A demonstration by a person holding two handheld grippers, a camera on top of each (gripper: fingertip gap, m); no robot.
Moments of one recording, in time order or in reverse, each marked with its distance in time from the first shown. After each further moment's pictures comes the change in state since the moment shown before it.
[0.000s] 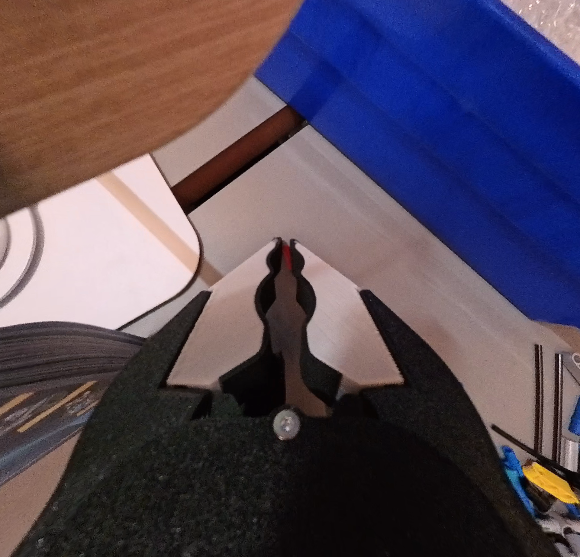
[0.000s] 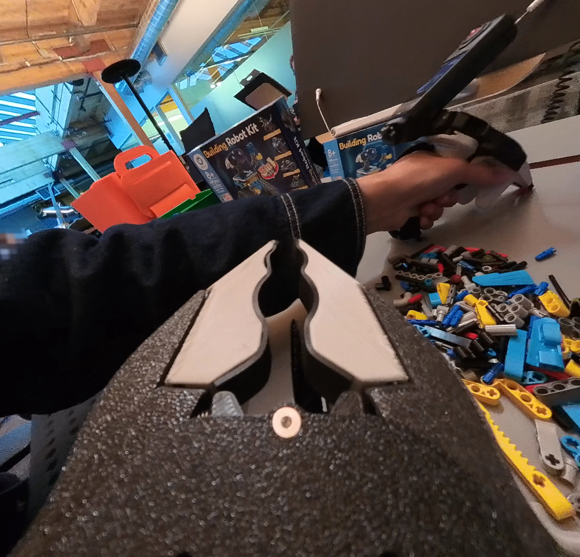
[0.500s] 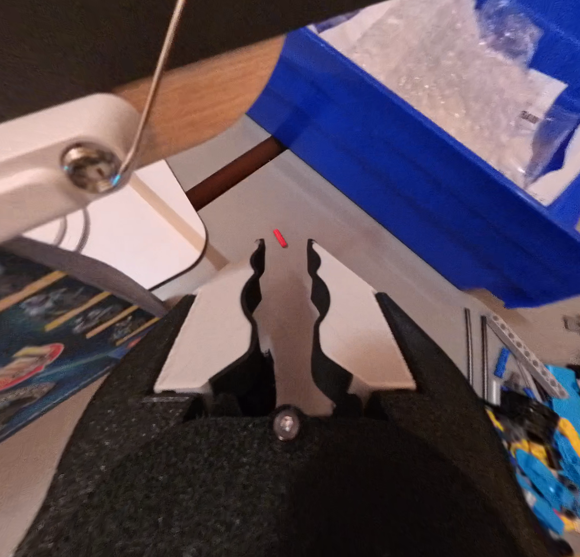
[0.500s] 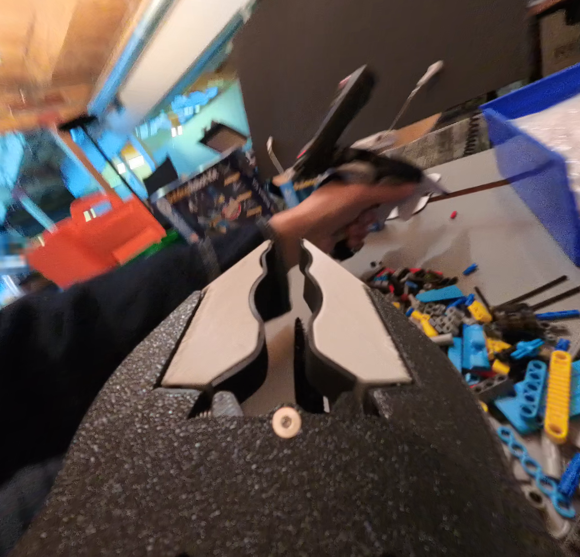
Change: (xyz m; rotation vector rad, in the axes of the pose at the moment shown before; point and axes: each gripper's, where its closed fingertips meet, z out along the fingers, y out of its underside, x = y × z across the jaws) left arm 0.012 -0.012 -0.046 0.102 0.025 -0.015; right arm 0.028 -0.030 -0.005 0.113 0.145 0.019
